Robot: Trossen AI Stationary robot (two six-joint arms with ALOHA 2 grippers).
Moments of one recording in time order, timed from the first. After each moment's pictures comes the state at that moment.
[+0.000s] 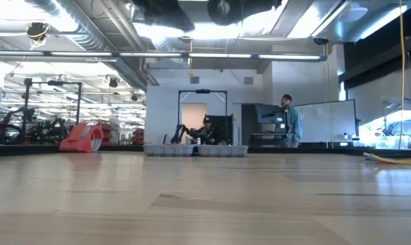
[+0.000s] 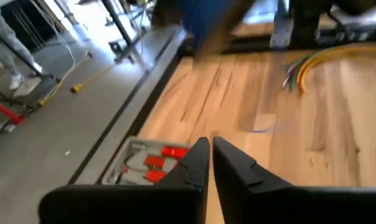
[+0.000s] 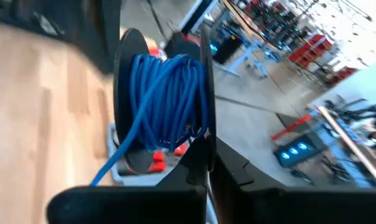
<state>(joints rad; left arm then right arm) -0.04 1.29 1.07 -0.23 -0.51 0.09 0.07 1.35 1.14 -0.14 0.64 -0.40</state>
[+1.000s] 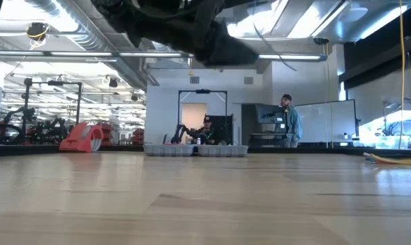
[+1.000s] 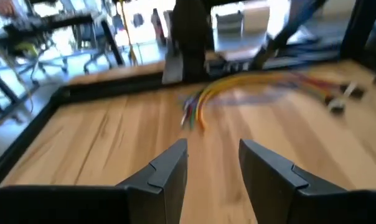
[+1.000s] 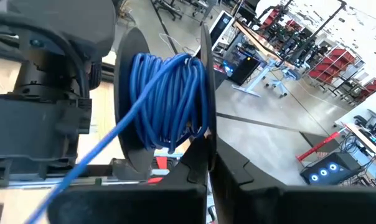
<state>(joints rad) 0.01 1.70 1.00 0.43 0.00 0.17 0.06 1.30 1.14 -0.10 0.53 -0.37</state>
